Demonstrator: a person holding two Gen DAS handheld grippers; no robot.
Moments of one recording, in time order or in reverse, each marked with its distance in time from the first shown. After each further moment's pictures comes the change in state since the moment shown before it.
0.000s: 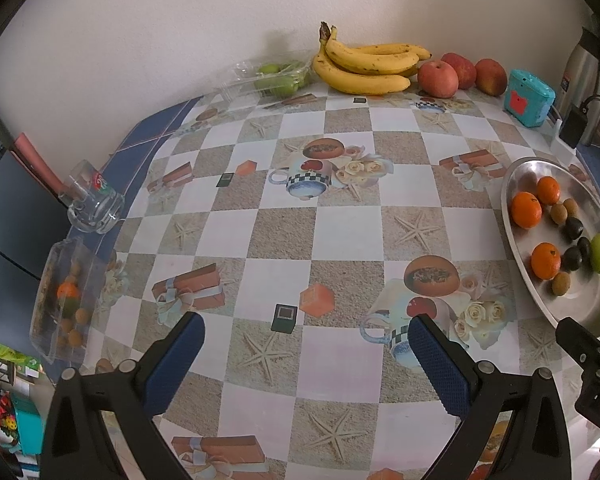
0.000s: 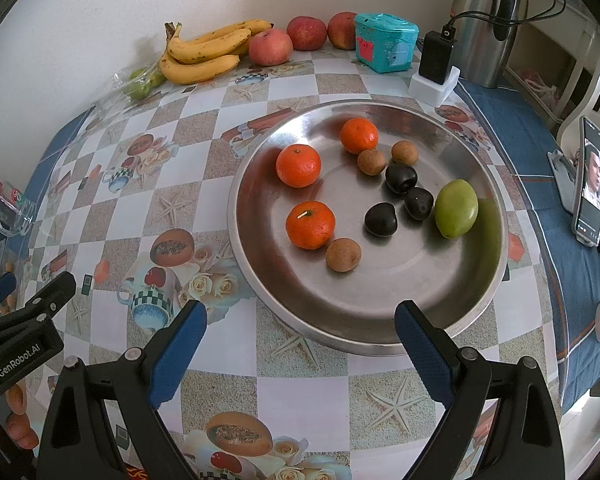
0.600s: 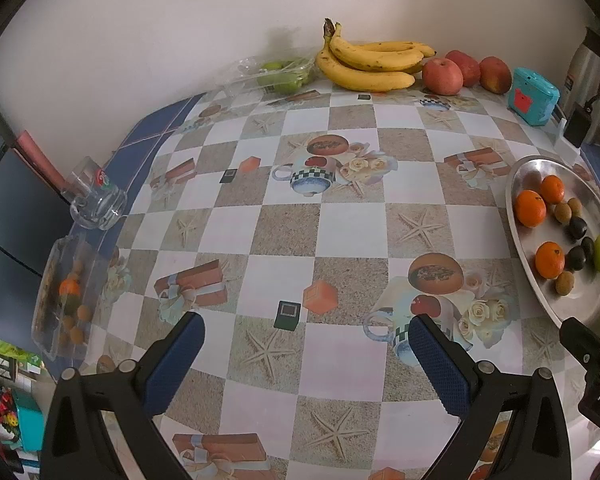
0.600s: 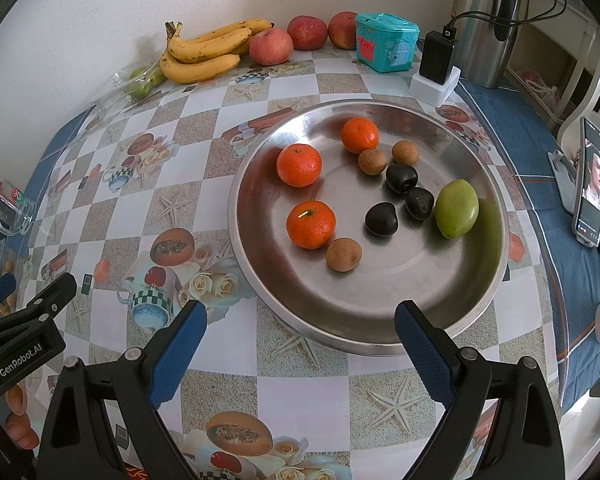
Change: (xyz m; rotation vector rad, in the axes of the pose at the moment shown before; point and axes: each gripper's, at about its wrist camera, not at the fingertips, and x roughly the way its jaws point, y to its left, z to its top) left arm 0.001 0.001 -0.002 -0.010 0.010 0.015; right arm 0.000 0.000 0.000 0.001 0.000 -0.001
